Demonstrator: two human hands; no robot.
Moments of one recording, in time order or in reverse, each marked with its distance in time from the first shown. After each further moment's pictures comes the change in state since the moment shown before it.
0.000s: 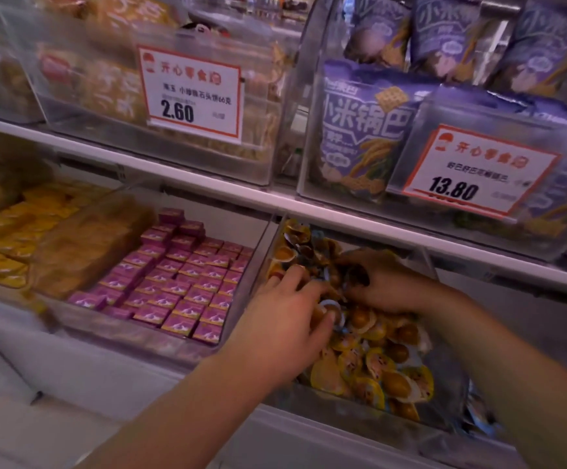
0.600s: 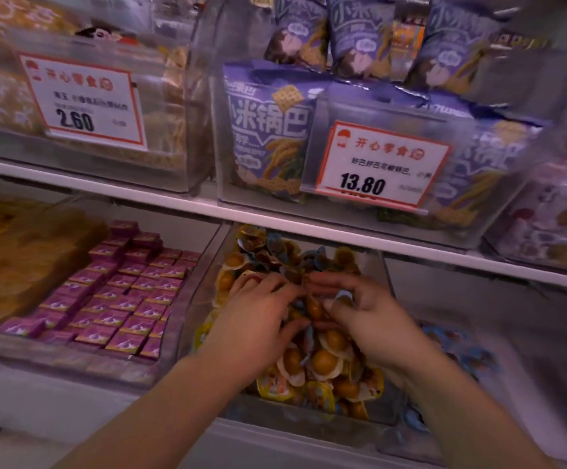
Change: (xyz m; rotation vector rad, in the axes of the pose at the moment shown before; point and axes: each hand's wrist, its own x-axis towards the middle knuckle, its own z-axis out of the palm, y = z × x) left_hand 0.027 0.016 0.025 0.077 -0.002 0.073; right_hand -0.075 -0.015 0.026 1.025 0.277 0.169
